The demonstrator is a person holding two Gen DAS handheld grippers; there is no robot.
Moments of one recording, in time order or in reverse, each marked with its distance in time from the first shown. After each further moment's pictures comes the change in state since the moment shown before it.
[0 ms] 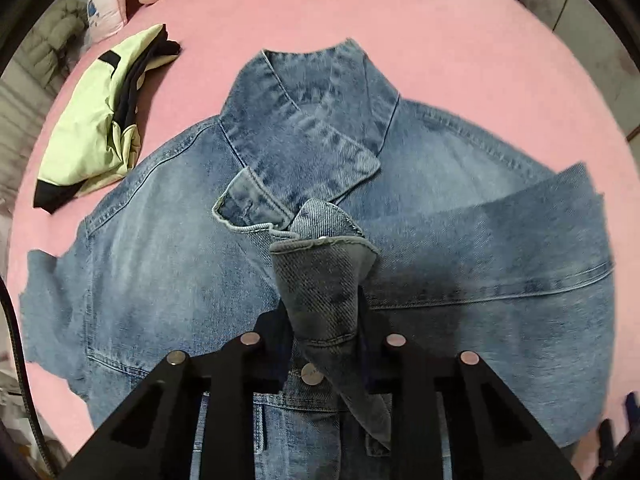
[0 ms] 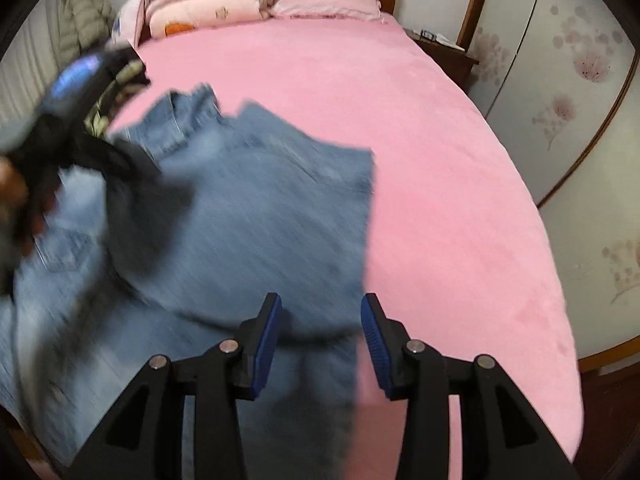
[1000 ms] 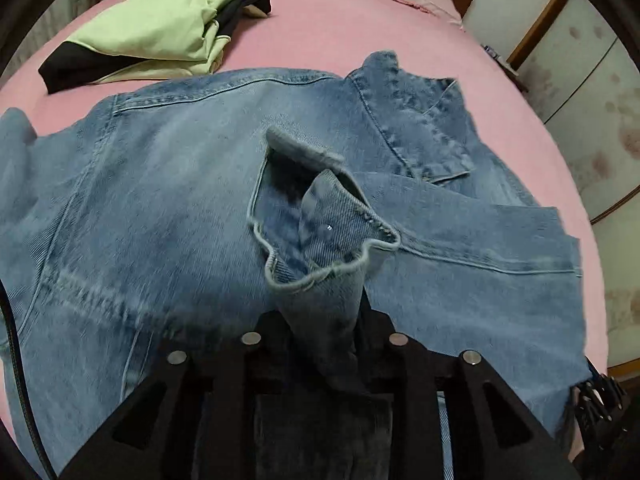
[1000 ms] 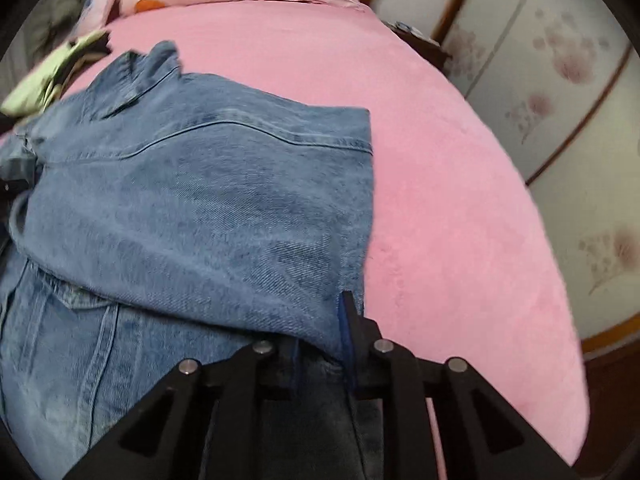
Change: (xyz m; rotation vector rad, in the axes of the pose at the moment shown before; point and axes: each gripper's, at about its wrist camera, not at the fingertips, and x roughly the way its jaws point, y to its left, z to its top) left arm 0.025 0.124 -0.079 -0.247 -0.177 -0.280; right arm 0.065 0.030 -0.006 -0.019 0.002 -0.175
